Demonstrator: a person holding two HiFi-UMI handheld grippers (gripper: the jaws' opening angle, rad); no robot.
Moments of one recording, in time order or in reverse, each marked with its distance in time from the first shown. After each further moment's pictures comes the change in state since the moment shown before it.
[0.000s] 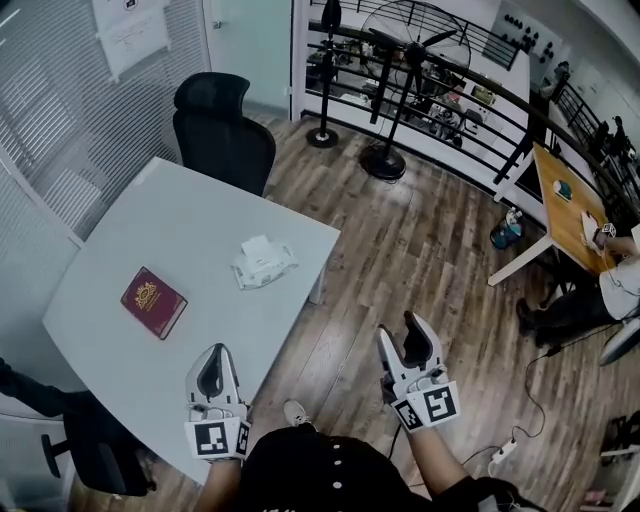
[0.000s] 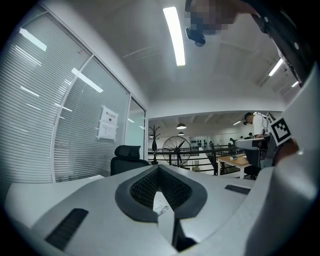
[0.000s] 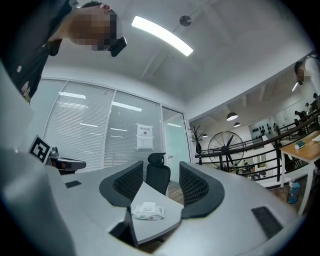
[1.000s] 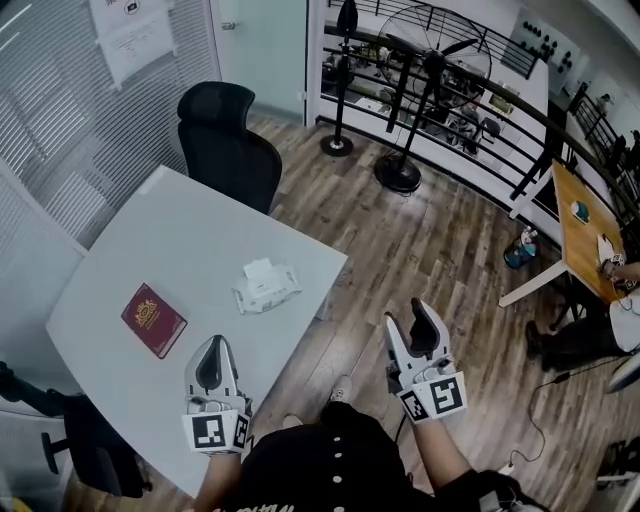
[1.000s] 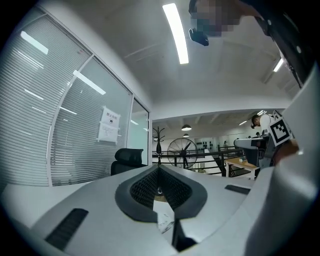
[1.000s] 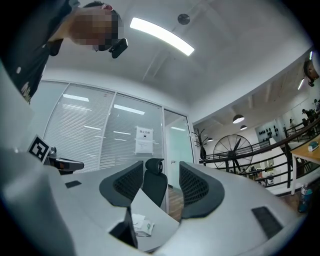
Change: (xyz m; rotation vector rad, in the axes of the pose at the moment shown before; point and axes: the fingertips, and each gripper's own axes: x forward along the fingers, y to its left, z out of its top) left arm 0.089 0.005 0.014 -0.003 -0.026 0.054; right arm 0.091 -0.062 0.016 -0.015 -0.048 0.058
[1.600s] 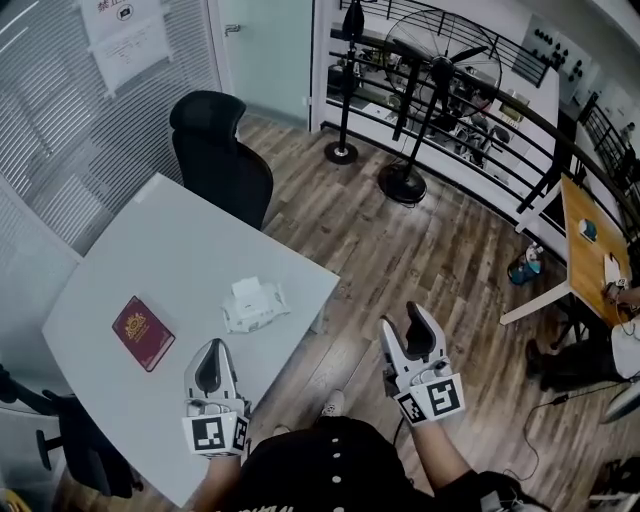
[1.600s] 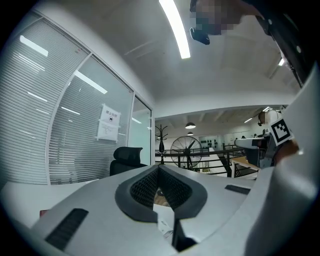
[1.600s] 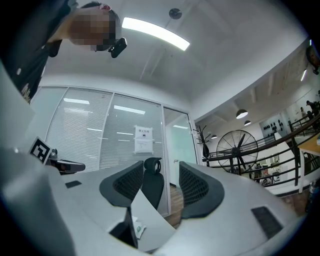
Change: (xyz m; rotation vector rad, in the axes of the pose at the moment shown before) left arm 0.060 -0.024 -0.007 0.001 0.016 0.061; right arm 0.047 -0.059 -0.011 0.030 0.010 0.057
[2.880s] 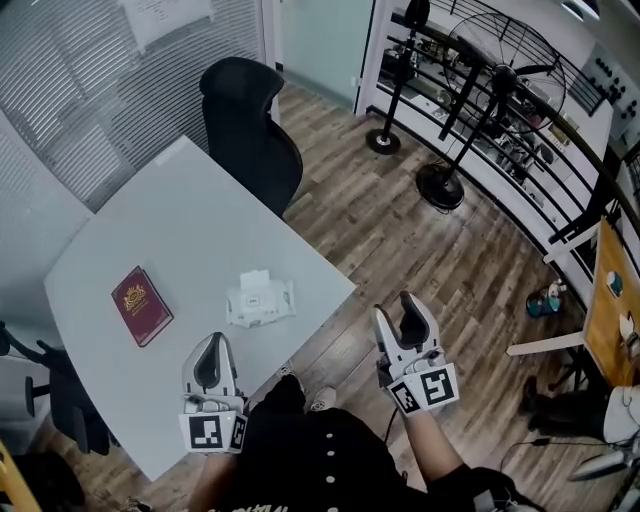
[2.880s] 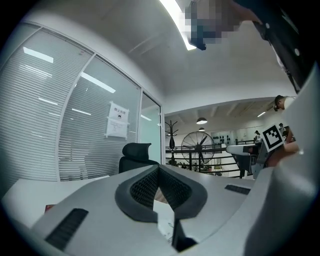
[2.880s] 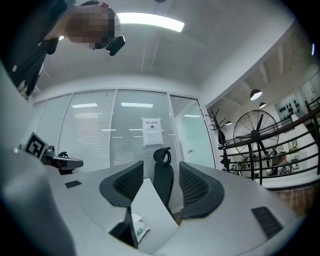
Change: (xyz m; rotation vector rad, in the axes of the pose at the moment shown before) left arm 0.035 0.001 -0.017 -0.001 0.036 0.140; right arm 0.097 -0.026 -0.052 0.072 0.089 0.184
